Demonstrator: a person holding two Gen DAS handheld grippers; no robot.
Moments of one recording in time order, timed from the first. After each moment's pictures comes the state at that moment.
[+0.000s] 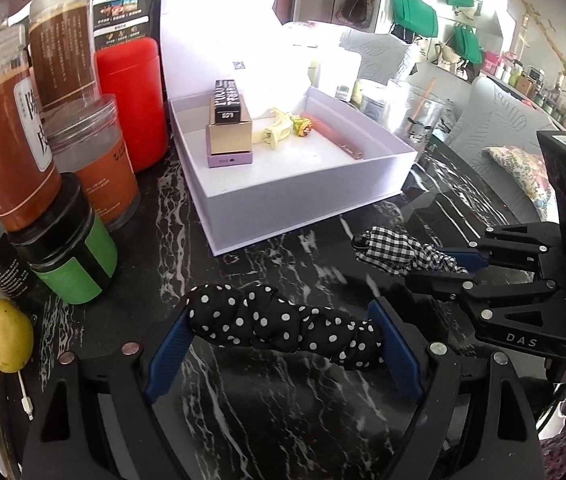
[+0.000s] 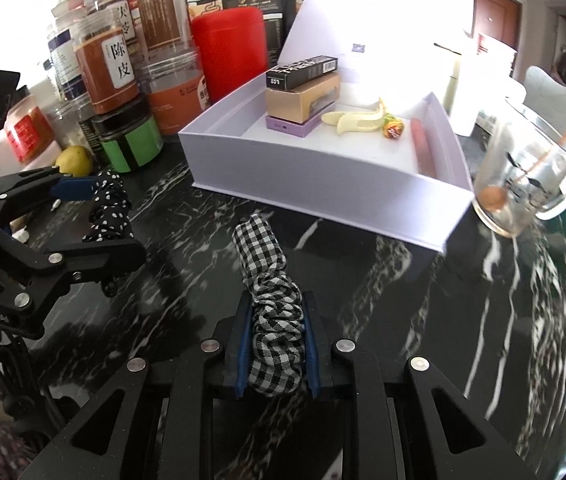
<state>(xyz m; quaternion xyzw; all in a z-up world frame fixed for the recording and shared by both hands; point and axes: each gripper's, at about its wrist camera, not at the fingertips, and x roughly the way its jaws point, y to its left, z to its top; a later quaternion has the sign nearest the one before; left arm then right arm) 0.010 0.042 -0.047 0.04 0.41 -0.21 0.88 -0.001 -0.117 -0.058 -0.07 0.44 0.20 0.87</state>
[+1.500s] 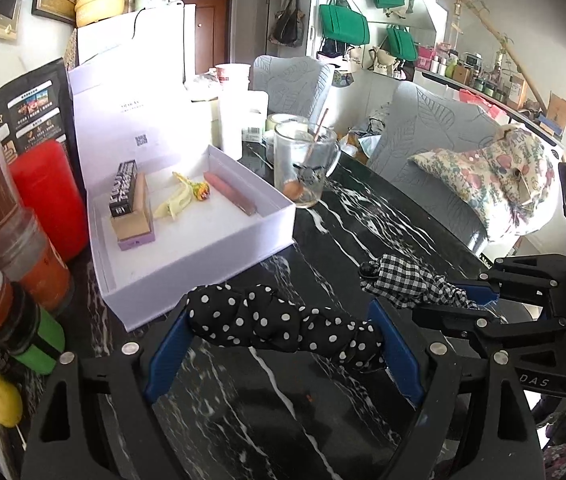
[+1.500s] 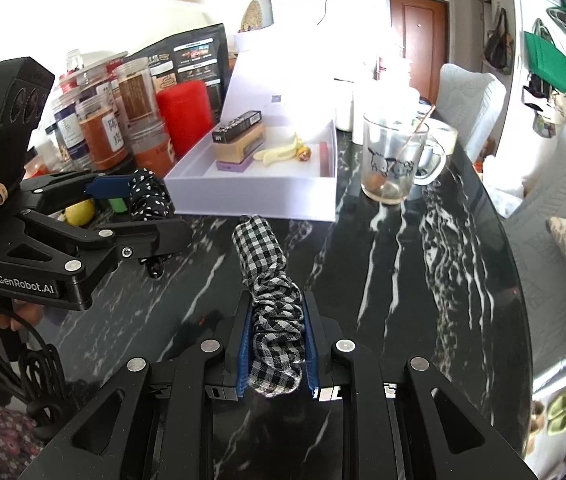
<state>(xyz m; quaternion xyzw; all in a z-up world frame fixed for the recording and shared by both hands) -0.016 -0.034 0.014 0.08 0.36 -0.30 0.88 -0.085 -0.178 0.000 0.00 0.38 0.12 0.92</state>
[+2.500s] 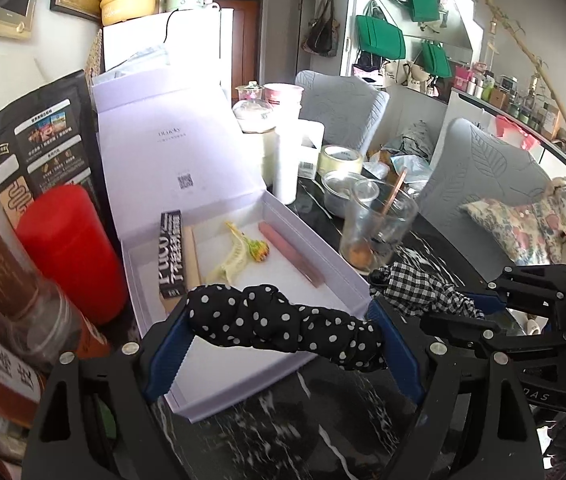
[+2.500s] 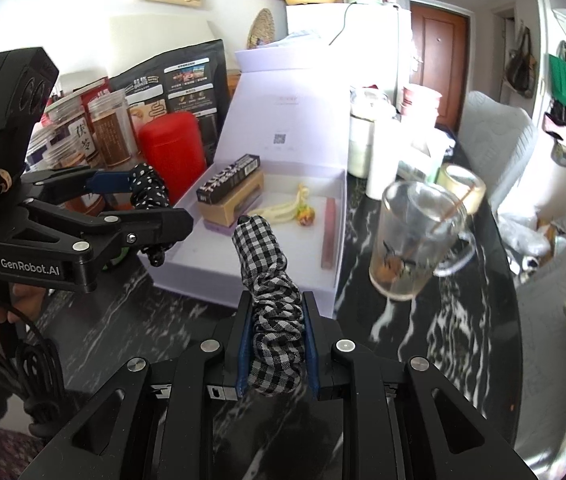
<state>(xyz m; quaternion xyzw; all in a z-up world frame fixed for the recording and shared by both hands) 0.088 -0.026 0.046 0.06 0.35 -0.26 0.90 0.022 -0.174 0.030 -0.03 0.36 0.15 0.92</state>
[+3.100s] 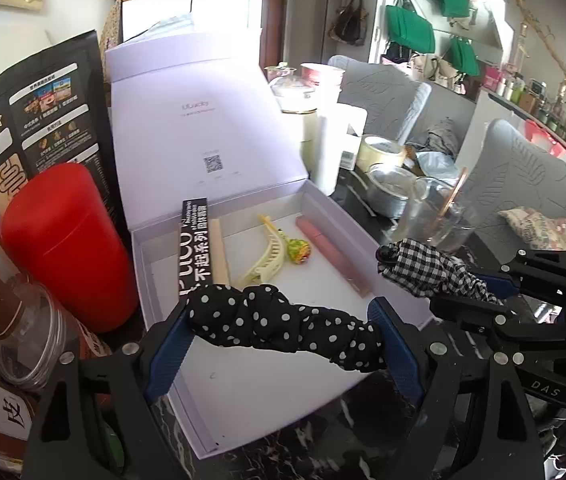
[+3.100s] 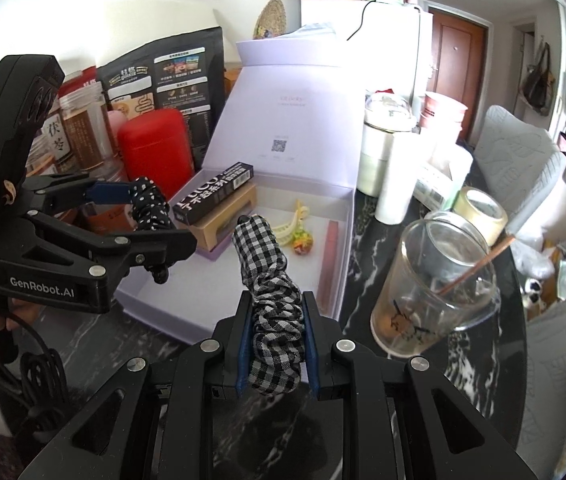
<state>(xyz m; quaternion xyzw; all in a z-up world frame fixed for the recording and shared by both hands) 0.141 -0.019 0.015 0.05 0.38 -0.22 0.90 0.086 -0.167 0.014 -0.06 0.37 0.16 0.91</state>
